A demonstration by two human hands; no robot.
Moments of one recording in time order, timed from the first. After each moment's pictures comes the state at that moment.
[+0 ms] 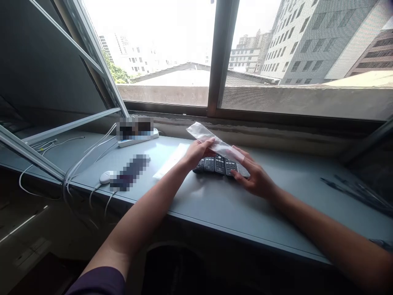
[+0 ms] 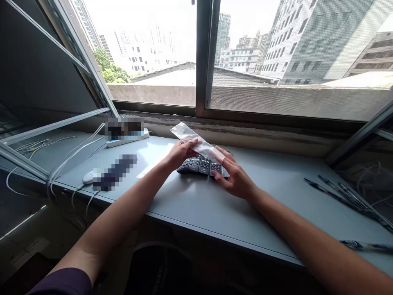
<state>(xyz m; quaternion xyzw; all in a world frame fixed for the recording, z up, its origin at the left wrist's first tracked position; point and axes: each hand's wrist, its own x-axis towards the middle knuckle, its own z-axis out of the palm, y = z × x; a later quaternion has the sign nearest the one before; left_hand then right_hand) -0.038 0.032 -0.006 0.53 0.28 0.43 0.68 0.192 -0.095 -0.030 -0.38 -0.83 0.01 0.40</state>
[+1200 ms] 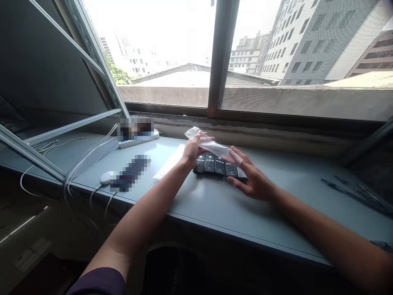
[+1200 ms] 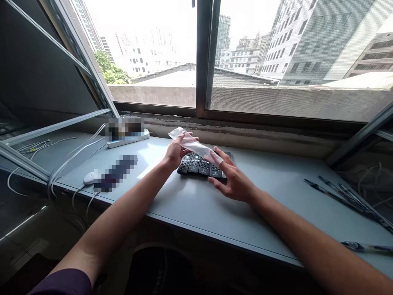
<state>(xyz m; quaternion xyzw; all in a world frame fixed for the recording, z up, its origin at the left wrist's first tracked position) -0.042 0.036 -0.002 0.46 0.30 0.54 0.64 0.192 -0.099 -0.028 -0.36 -0.87 0.02 0.34</state>
